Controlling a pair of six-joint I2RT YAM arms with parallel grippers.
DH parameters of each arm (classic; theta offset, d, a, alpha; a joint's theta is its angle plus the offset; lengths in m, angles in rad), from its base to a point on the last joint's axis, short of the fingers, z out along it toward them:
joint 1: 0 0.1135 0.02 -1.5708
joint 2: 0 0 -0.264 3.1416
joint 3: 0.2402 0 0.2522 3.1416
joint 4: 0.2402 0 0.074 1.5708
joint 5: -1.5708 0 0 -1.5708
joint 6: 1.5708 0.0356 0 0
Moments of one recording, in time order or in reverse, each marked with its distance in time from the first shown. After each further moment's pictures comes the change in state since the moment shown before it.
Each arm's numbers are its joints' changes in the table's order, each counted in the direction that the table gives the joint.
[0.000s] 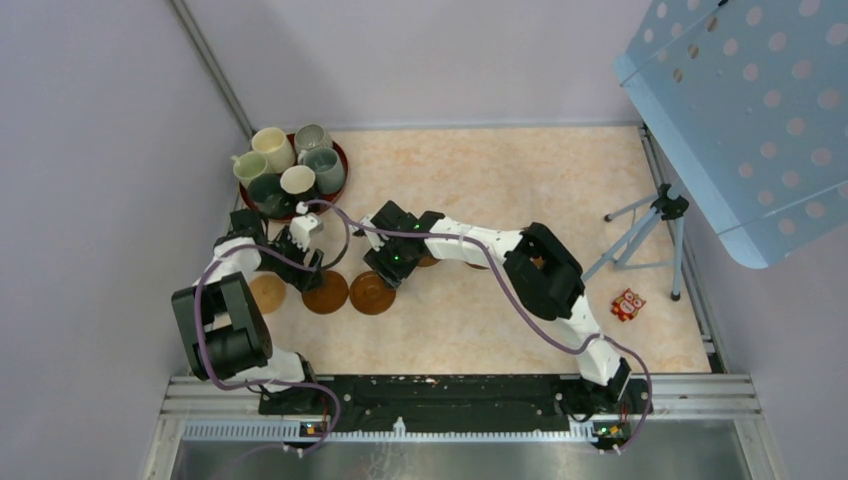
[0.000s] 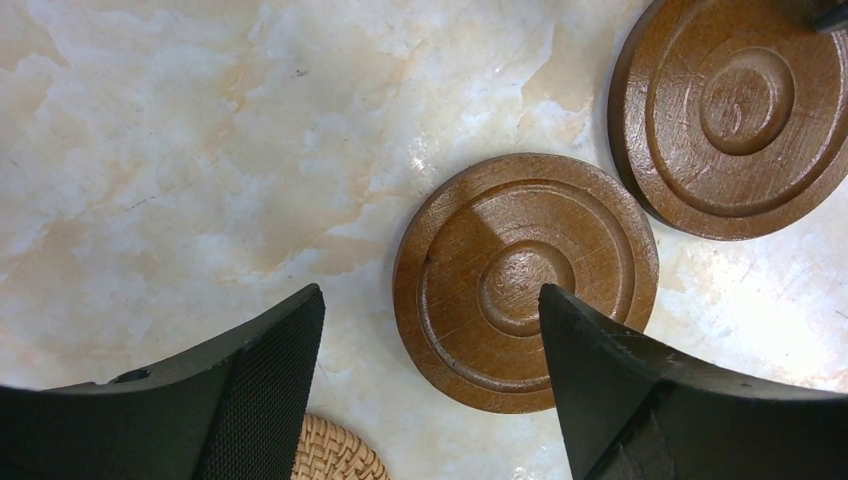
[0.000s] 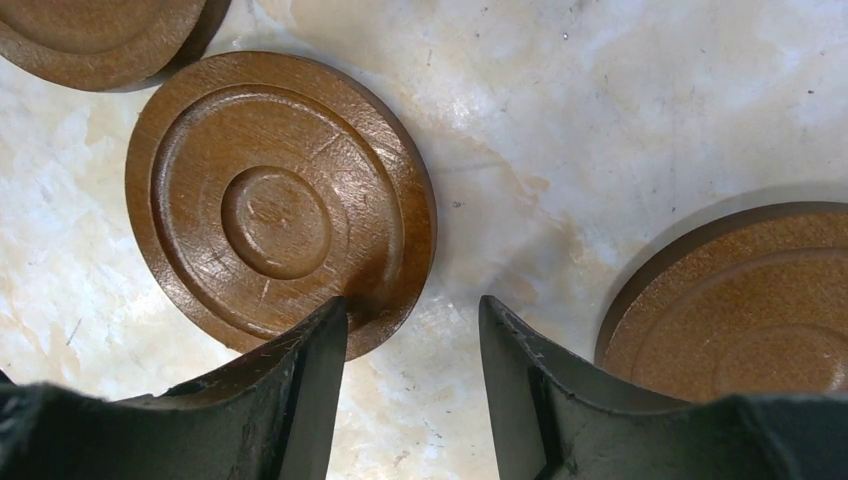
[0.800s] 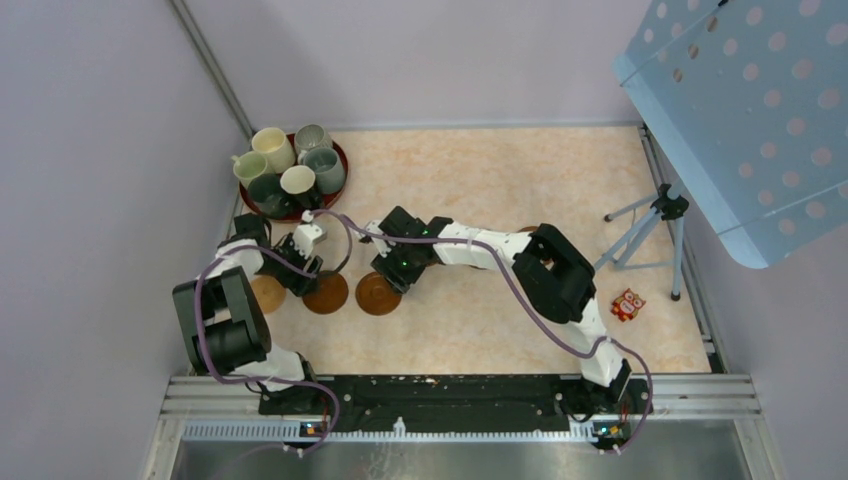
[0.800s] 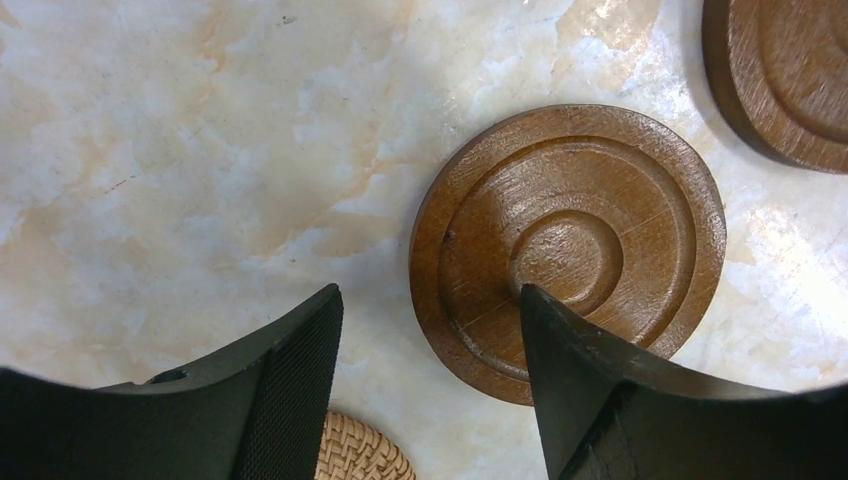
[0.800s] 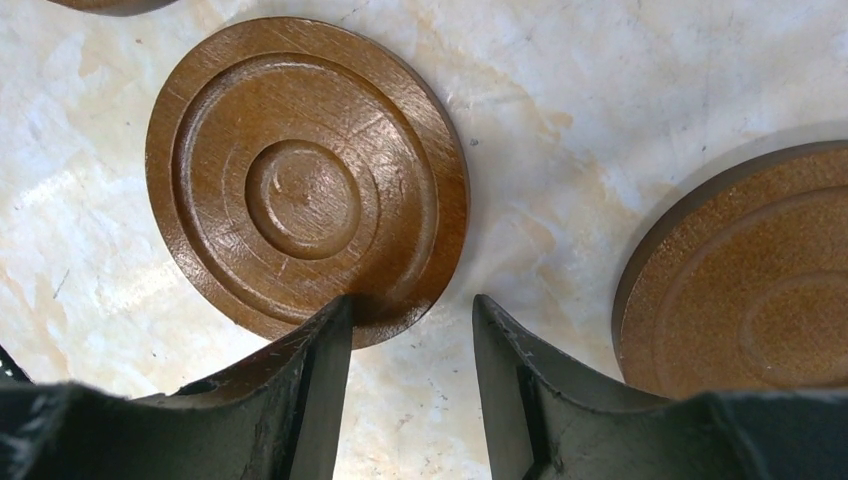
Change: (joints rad) left arm 0.000 0.032 -0.033 -0.034 0.076 0.087; right arm 0.001 -0.072 -0.126 -0.052 0.005 -0.029
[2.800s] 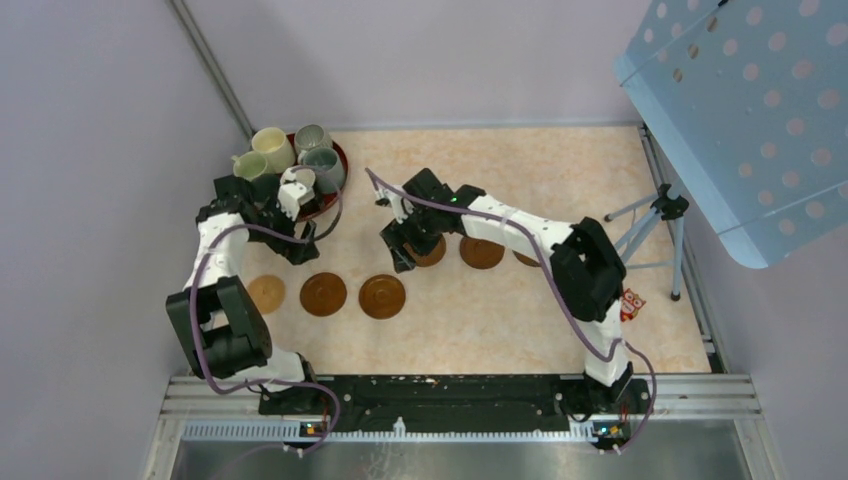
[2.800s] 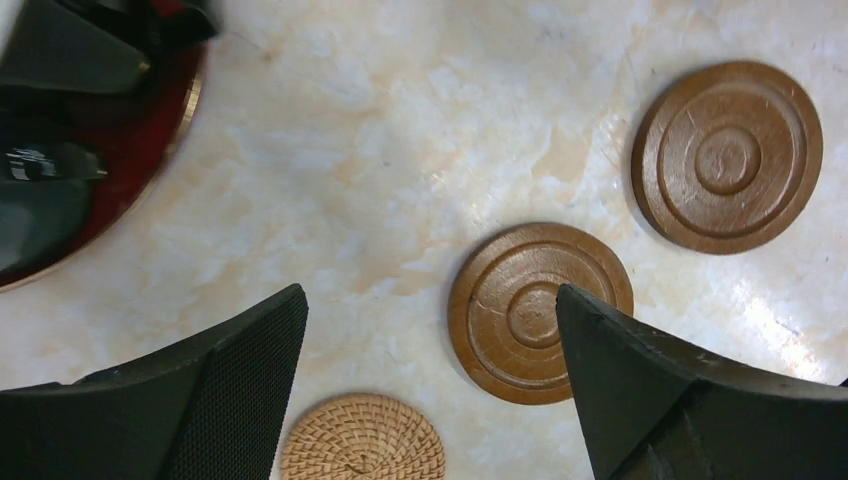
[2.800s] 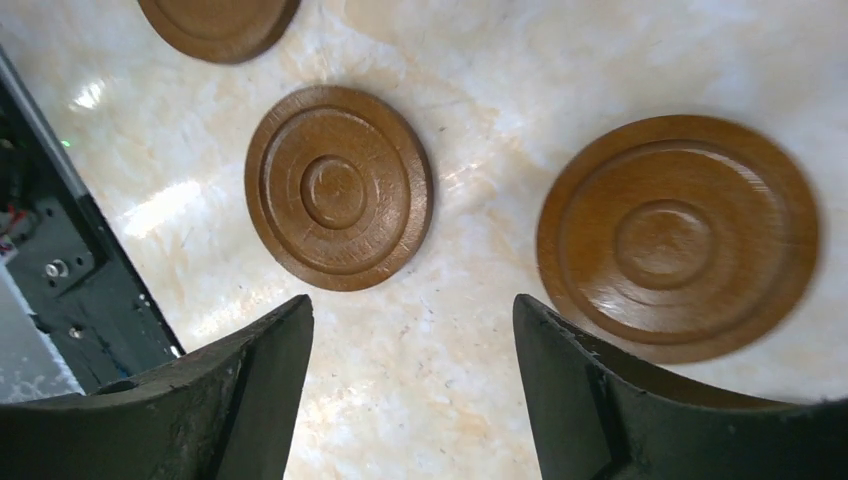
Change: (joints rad) left arm -0.012 -0.026 0.292 0.229 -0.116 -0.072; right arm -0.107 -0.114 0.034 0.091 0.153 0.018
